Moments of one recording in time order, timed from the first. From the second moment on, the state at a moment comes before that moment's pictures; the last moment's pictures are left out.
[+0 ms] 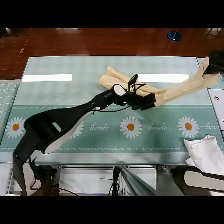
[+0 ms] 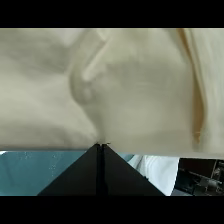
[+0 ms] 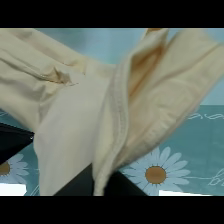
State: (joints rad) left arm -0.80 -2.02 1.61 0.33 -0.68 -1.48; right arm -0.24 -1.42 1.82 -1.36 1.74 1.48
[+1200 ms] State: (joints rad) left arm 0.02 -1.25 1.61 0.62 -0.97 -1.16; right arm 0.03 -1.48 1.82 -1.27 1.42 1.61
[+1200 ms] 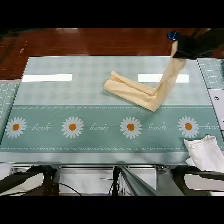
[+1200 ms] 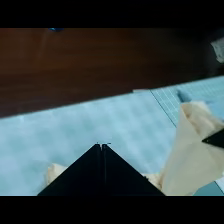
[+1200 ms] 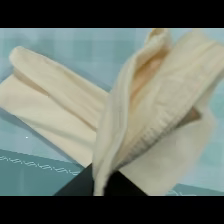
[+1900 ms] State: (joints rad) left arm 0.21 -0.98 1.58 0.65 -1.28 -1.14; right arm 0.43 -1.83 1.82 -1.24 0.95 1.82
